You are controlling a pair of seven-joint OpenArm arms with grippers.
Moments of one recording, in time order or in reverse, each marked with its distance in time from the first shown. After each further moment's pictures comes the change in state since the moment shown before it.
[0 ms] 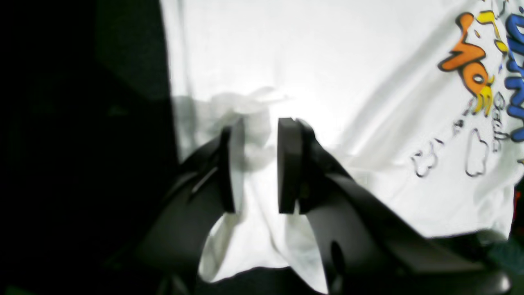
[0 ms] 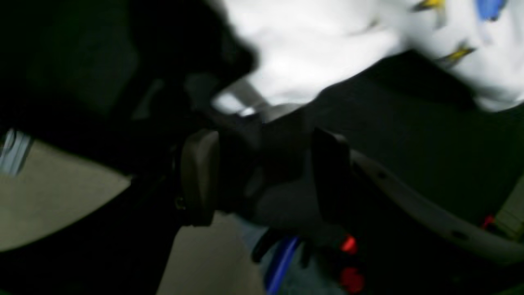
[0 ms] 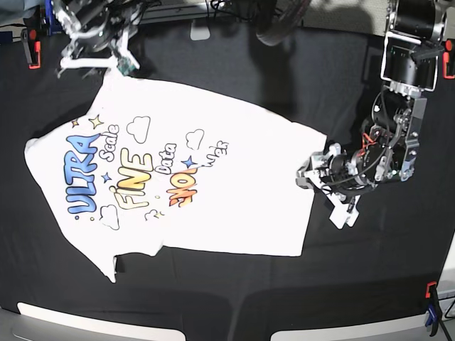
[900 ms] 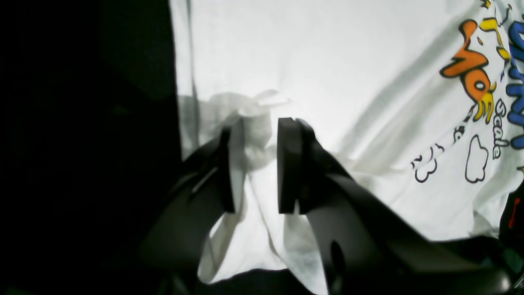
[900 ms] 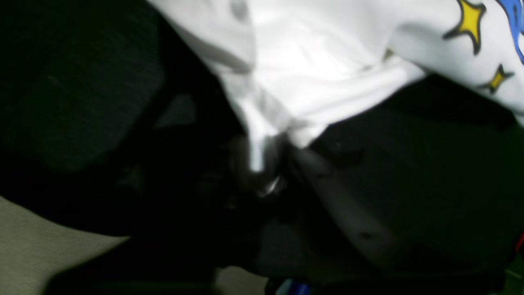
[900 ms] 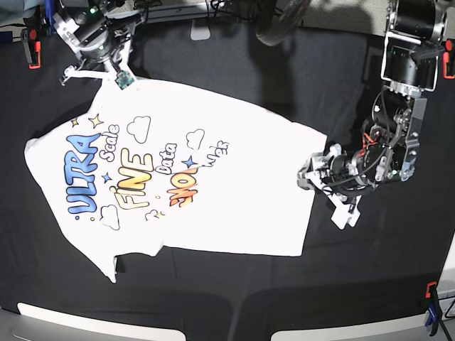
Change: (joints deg) left arm 0.0 0.1 0.0 0.0 0.0 0.0 0.0; right arm 6.0 0.2 0.0 -6.6 5.0 -0.3 3.3
